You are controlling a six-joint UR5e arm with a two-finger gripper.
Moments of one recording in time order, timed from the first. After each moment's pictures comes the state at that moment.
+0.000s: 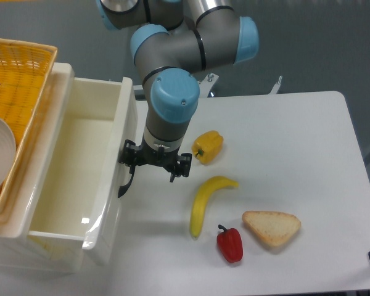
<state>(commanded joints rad) 2.35 -1.88 -1.50 -1.36 1.34 0.45</state>
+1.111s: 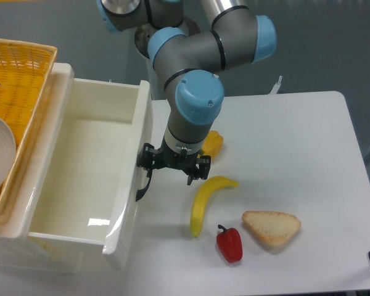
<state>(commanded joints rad) 2.39 -1.90 -1.48 -1.36 1.34 0.47</state>
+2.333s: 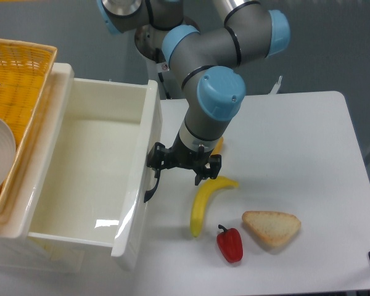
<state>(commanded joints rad) 2.44 -1.90 -1.48 -1.36 1.25 0.48</state>
